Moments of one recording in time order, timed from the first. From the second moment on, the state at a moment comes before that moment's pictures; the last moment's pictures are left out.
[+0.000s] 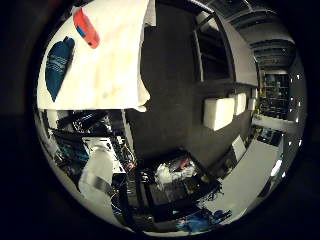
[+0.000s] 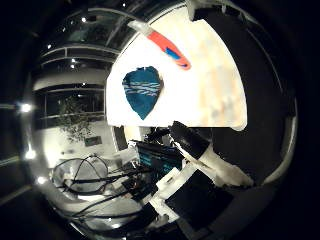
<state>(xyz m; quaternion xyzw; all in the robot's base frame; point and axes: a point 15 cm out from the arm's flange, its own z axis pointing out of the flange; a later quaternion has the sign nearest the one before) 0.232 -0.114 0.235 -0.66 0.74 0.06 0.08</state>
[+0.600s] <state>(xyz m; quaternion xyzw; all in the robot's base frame) 0.247 -0.113 0.205 -0.62 0.76 0.08 0.17</state>
